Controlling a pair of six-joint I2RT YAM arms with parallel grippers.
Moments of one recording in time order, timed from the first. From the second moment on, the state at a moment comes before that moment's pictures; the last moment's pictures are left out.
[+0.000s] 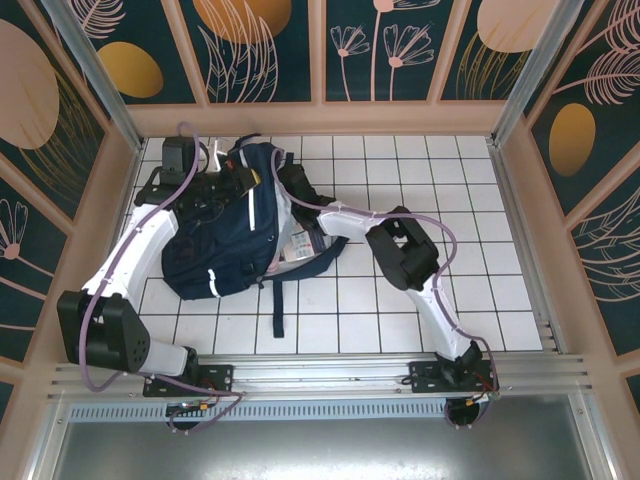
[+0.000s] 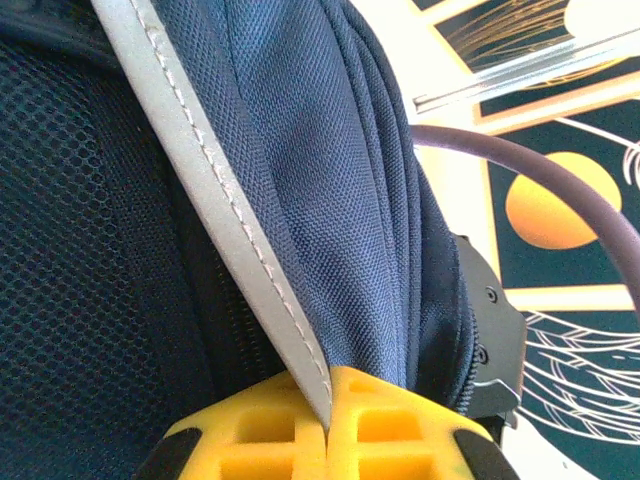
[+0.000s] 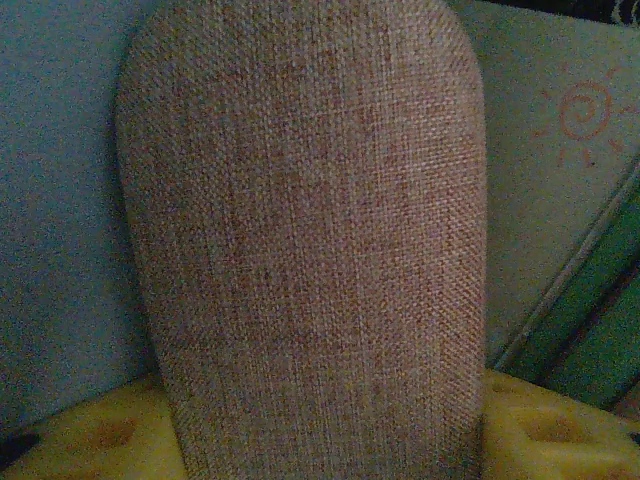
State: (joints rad) left arm -0.16 1.43 1.25 -0.44 0.67 -0.73; right arm 0.80 2.35 1.75 0.23 -0.80 1.06
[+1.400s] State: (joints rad) left arm -0.10 1.37 1.28 -0.51 0.66 -0.73; right arm 0.78 2.17 1.47 0.38 -0.81 1.03
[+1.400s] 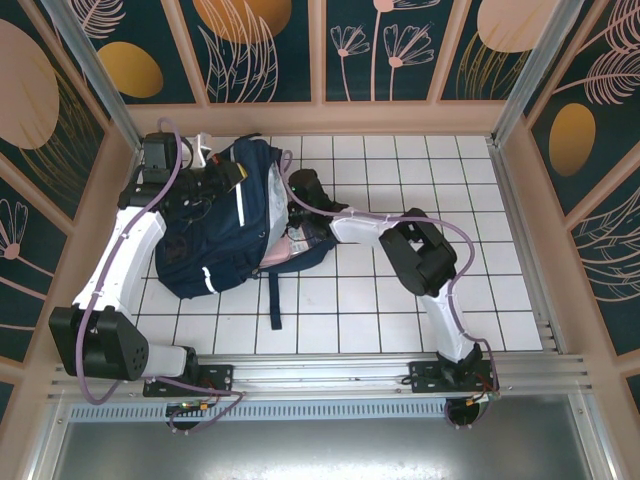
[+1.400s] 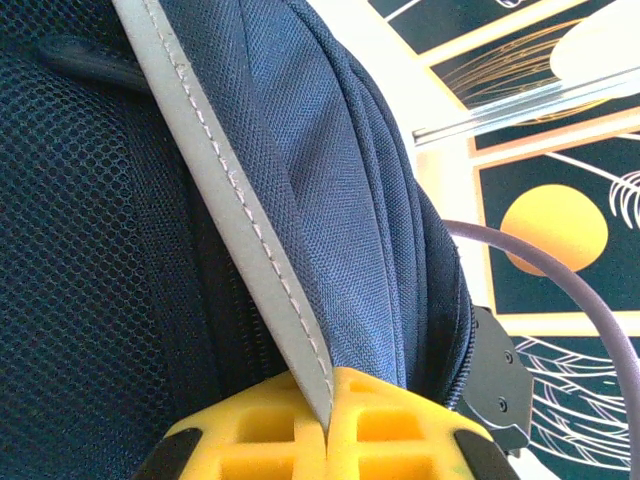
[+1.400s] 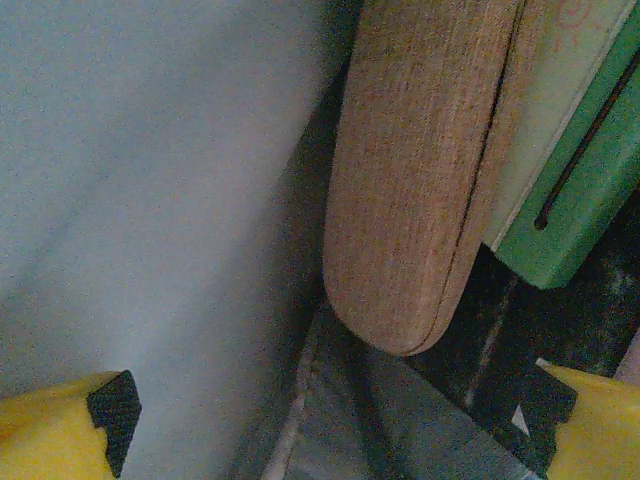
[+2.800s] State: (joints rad) left arm -0.10 1.32 1.15 -0.39 0.69 -0.79; right arm 0.48 1.93 1.46 -0.34 -0.30 0.62
